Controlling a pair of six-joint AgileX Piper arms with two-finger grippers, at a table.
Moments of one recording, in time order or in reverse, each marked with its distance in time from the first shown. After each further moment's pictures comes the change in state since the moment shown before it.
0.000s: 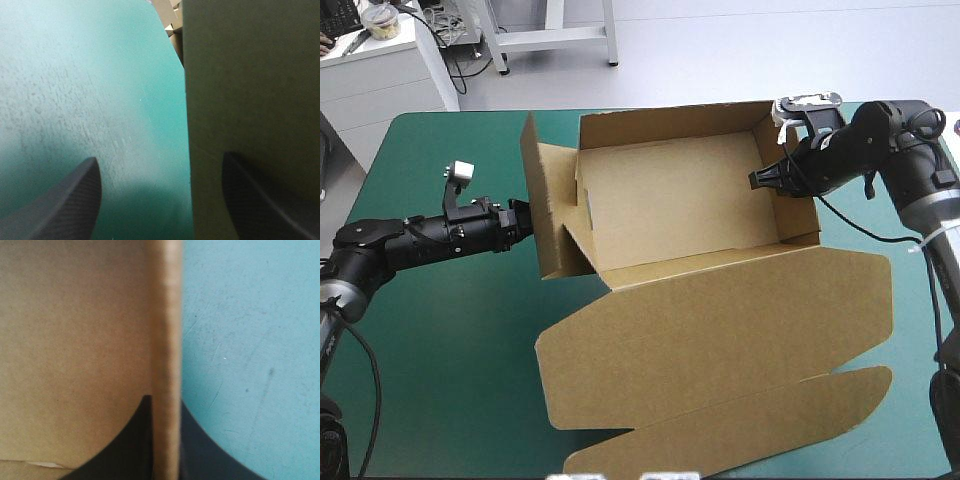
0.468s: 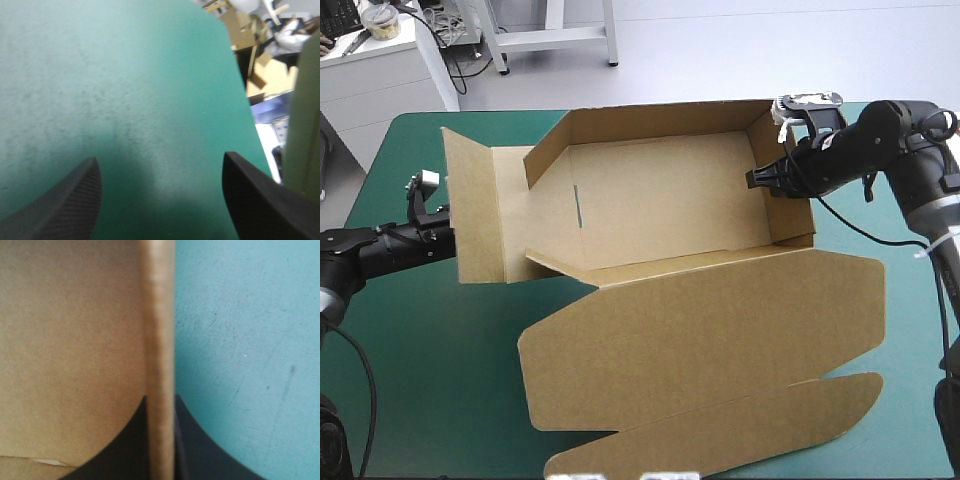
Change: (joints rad) left arm 0.146 0.000 0.020 0.118 -0.062 -0.064; right arm 0.000 -0.026 0.000 0.063 0.018 0.007
